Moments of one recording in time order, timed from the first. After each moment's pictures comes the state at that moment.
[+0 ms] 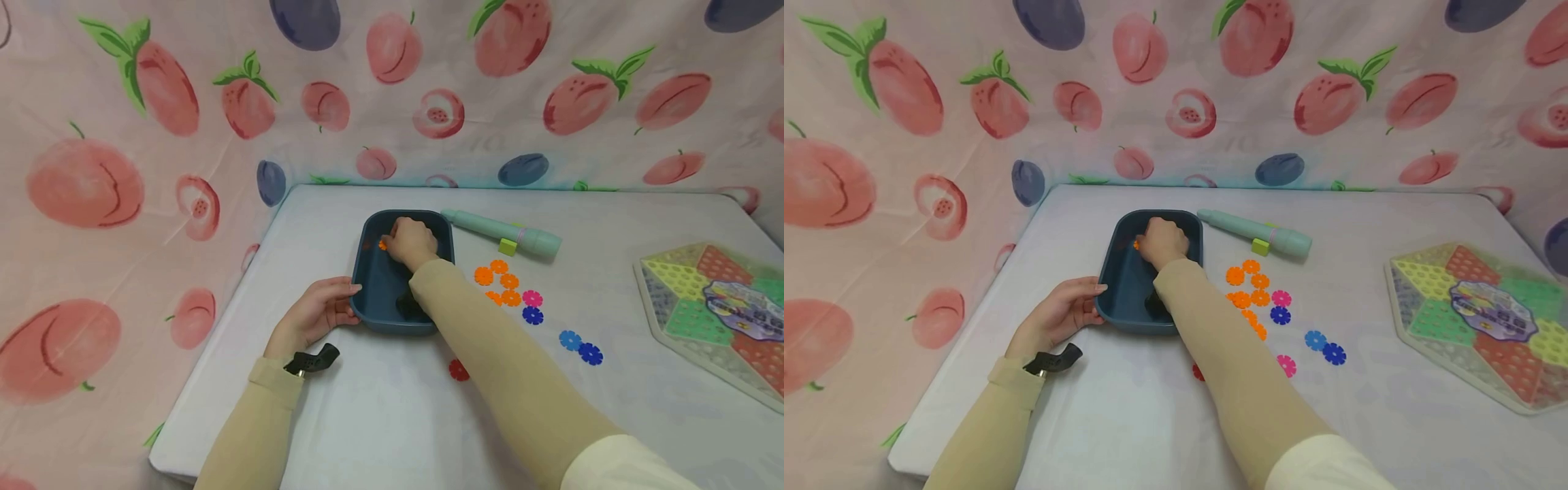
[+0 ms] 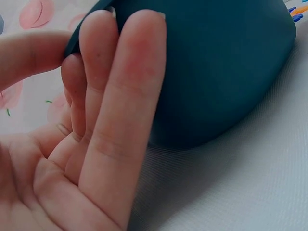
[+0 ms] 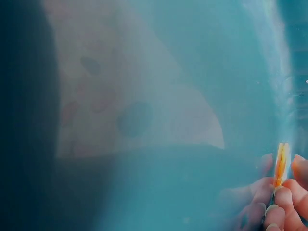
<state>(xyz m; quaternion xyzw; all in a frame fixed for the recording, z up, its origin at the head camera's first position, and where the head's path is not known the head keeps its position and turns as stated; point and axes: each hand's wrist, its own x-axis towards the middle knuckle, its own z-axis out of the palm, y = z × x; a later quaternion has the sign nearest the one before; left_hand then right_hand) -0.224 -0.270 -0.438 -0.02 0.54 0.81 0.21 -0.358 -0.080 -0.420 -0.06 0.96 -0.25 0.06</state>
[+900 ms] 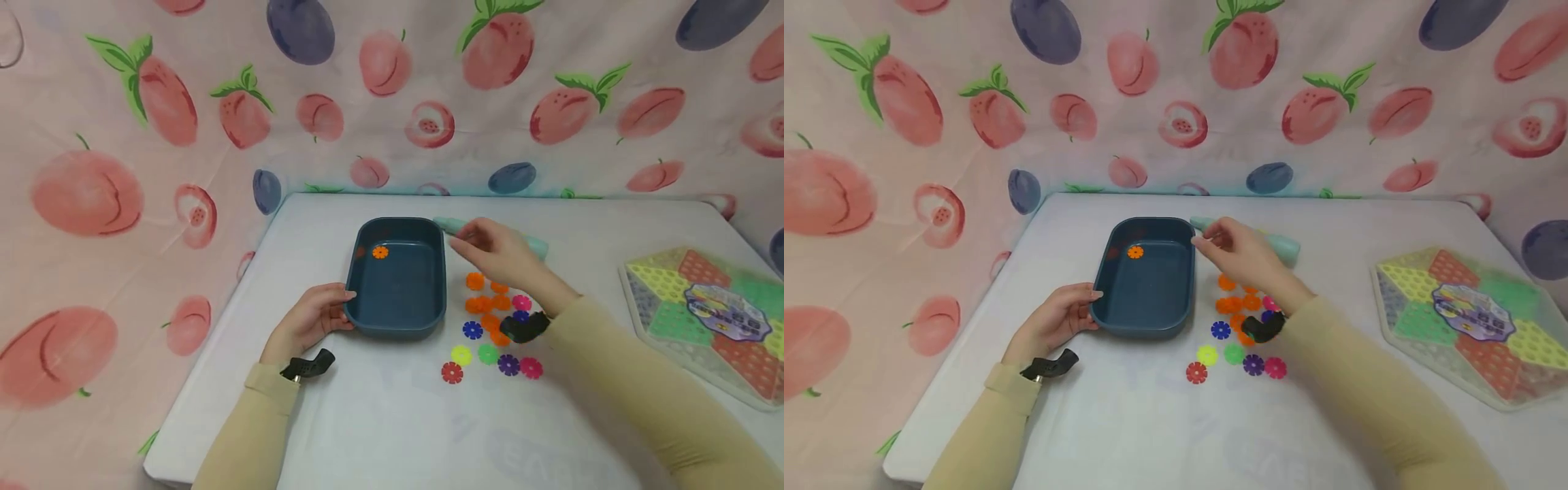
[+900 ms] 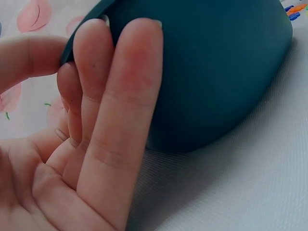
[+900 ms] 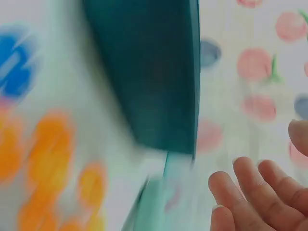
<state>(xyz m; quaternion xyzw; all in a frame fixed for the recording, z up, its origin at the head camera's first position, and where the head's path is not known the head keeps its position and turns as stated) -0.222 -0.270 -0.439 -0.02 0.55 0.81 0.20 -0.283 0.083 -0.352 -0.18 0.90 -0.39 0.04</state>
